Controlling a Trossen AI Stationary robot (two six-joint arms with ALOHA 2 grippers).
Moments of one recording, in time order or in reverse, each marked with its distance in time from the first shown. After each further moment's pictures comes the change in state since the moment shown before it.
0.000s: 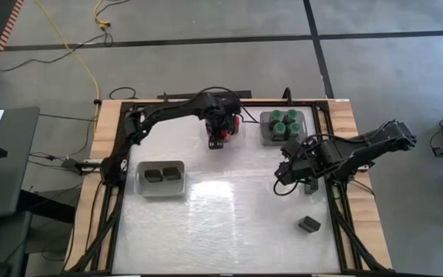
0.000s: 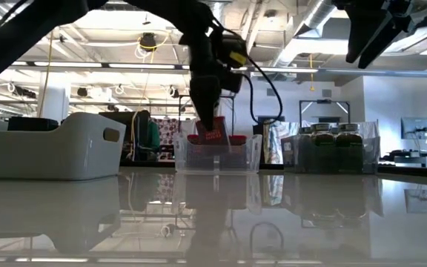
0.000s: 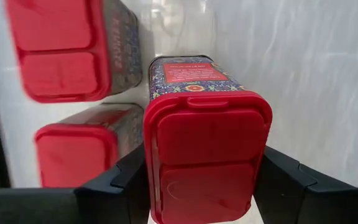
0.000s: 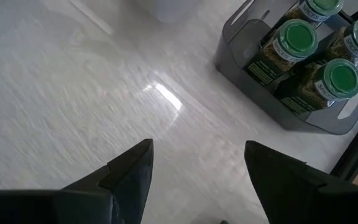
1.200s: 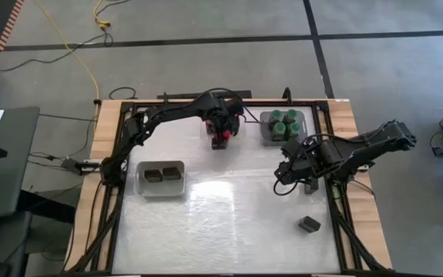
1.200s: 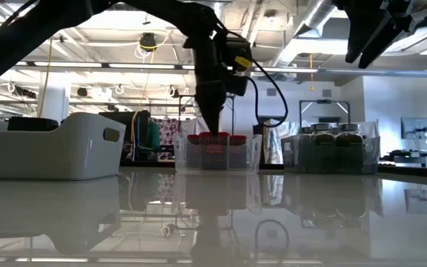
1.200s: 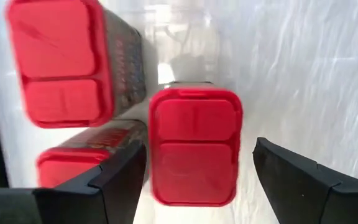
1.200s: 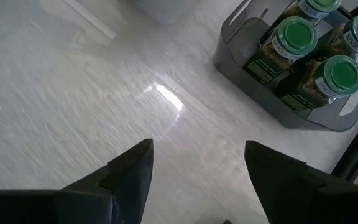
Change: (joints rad) left arm -0.010 0.039 0.037 0.017 -0.009 -0.010; right arm 0.000 0.000 0.000 0.000 0.002 0.025
